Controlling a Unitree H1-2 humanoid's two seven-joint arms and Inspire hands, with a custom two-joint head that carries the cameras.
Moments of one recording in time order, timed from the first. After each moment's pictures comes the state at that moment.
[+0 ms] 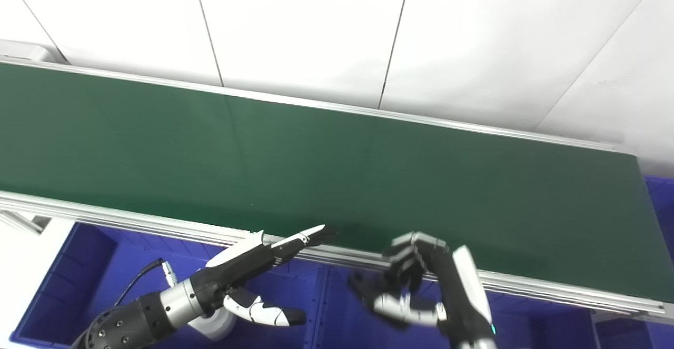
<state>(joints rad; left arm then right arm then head) 0.22 0.42 -0.30 -0.19 -0.11 -0.33 -0.59 0.42 -0.14 0.41 -0.53 -0.62 0.19 0.15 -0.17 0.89</state>
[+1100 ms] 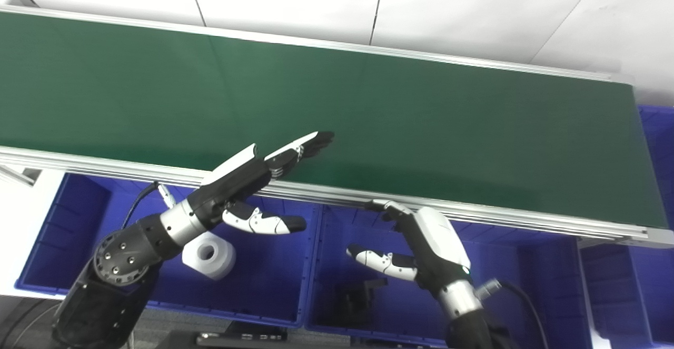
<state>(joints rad) 0.16 0.38 -0.27 -0.17 -0.15 -0.30 -0.59 0.47 -0.12 0.43 -0.46 -0.71 0.14 0.12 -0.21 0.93</state>
